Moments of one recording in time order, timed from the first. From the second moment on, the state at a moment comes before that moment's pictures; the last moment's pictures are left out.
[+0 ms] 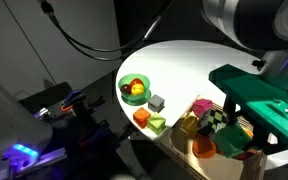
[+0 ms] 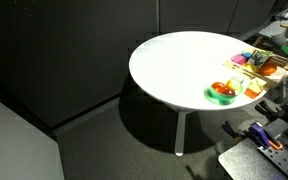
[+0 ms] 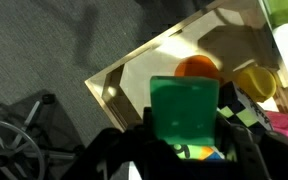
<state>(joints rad) -0.47 0.39 -0.31 -2.03 0.05 2.36 -0.35</state>
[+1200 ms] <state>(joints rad) -0.47 0.48 -0.31 -1.97 0.02 2.41 -0.34</state>
